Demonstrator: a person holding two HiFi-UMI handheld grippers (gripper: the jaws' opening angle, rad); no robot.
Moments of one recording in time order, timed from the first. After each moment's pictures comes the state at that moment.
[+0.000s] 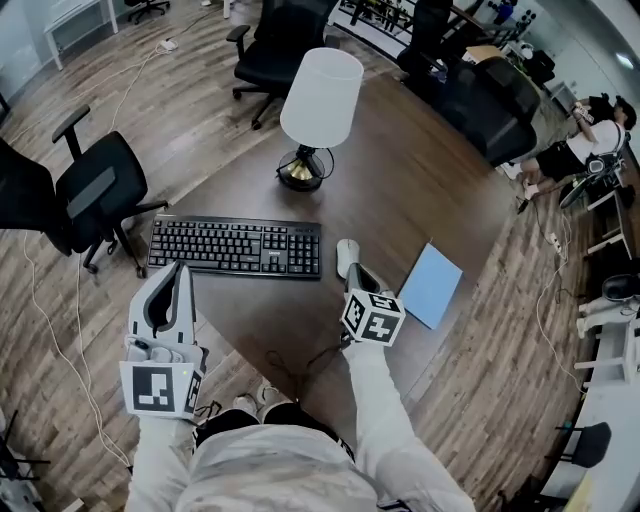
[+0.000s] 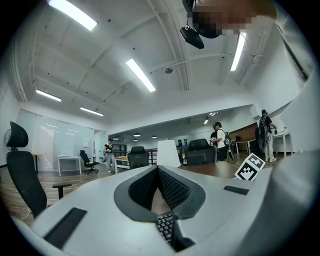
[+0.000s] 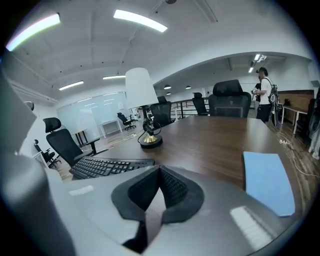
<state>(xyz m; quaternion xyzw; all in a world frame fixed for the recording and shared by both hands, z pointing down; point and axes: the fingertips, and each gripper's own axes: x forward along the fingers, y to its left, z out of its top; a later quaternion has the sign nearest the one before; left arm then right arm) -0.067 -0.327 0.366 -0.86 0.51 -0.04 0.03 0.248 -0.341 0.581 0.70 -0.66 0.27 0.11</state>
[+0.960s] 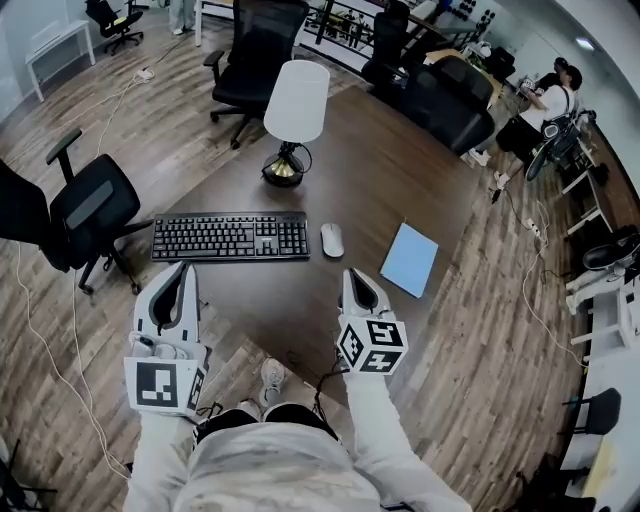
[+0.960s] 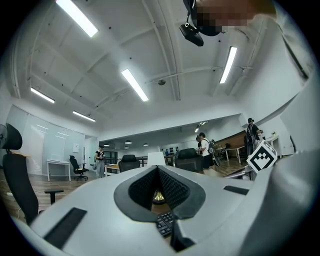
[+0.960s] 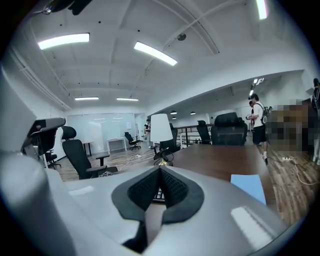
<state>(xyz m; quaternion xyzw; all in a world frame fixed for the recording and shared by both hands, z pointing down) -0.085 -0.239 0.327 -0.89 0.46 0.00 0.06 0.186 -0.216 0.452 0.71 -0.69 0.13 0.03</state>
